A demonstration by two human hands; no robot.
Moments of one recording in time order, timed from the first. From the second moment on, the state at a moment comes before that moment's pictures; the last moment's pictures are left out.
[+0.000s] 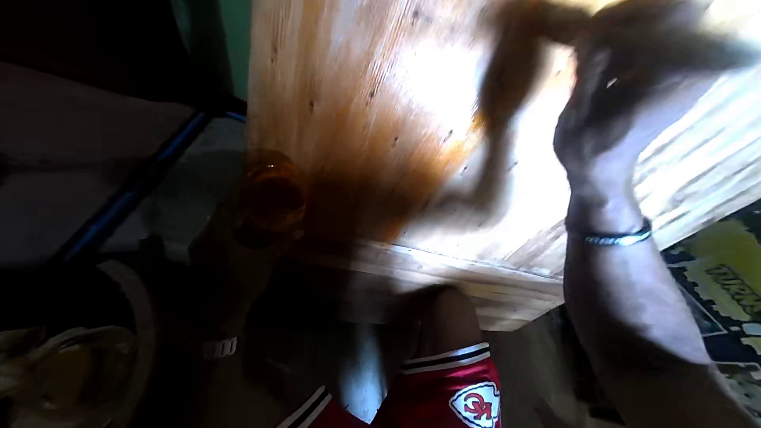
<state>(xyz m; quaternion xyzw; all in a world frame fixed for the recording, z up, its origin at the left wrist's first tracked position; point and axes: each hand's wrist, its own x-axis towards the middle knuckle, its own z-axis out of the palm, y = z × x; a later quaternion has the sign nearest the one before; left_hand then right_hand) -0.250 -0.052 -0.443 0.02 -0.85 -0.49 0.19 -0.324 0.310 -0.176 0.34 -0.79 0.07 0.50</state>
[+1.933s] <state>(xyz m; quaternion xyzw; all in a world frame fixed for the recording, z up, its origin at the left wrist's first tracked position) -0.212 0.022 -0.421 -0.12 -0.87 -0.48 0.08 -0.170 0.335 -0.406 0.24 -0.95 0.10 0.17</state>
